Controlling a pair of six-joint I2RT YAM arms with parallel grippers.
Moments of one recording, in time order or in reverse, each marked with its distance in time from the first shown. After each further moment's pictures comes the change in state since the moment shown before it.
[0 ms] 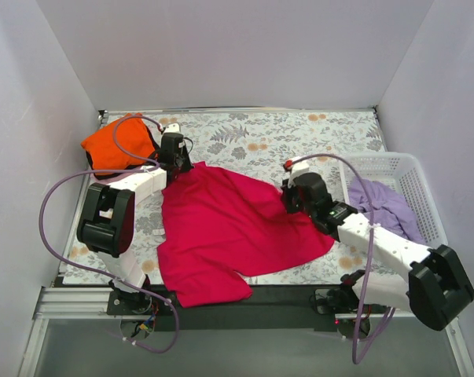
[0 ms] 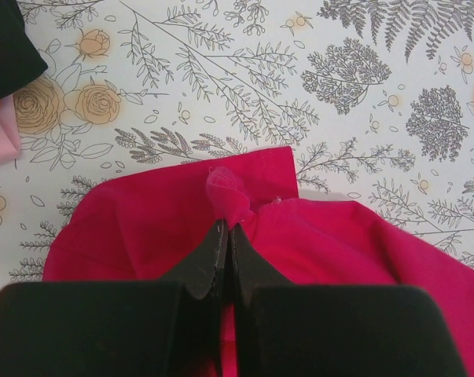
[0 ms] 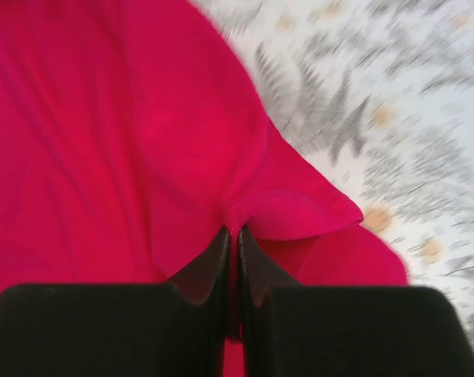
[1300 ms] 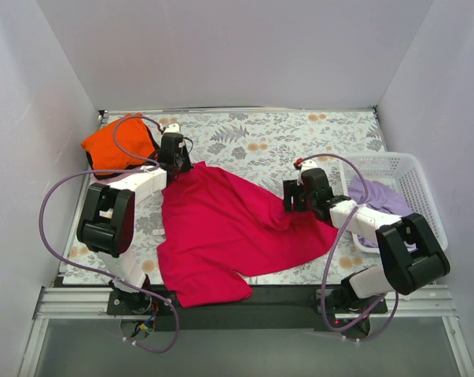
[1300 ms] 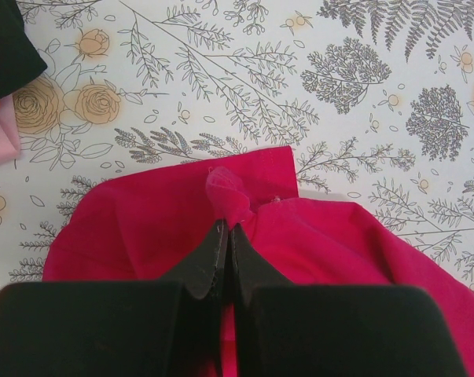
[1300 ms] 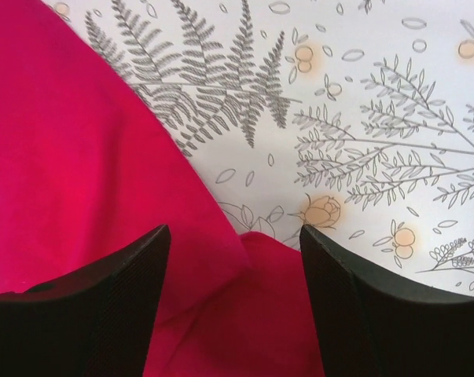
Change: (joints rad) left arm 0.000 0.000 0.000 0.000 0.001 0.001; right arm -0.174 0.271 -0.034 0.077 -0.090 0.055
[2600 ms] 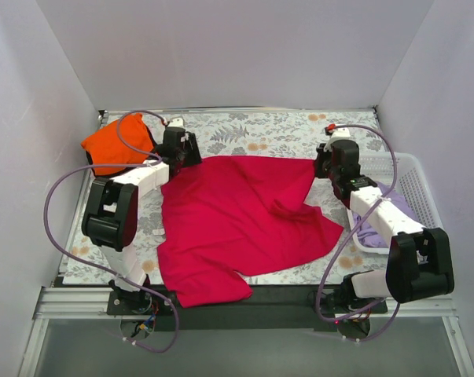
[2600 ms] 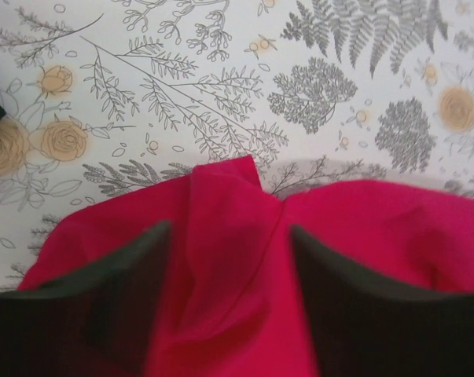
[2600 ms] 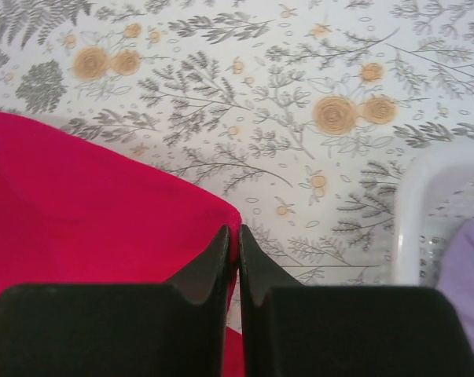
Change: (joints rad) left arm 0.000 0.061 0.085 0.005 0.053 0.017; right arm -0.219 -0.072 0.188 0.004 -0.019 -0.073
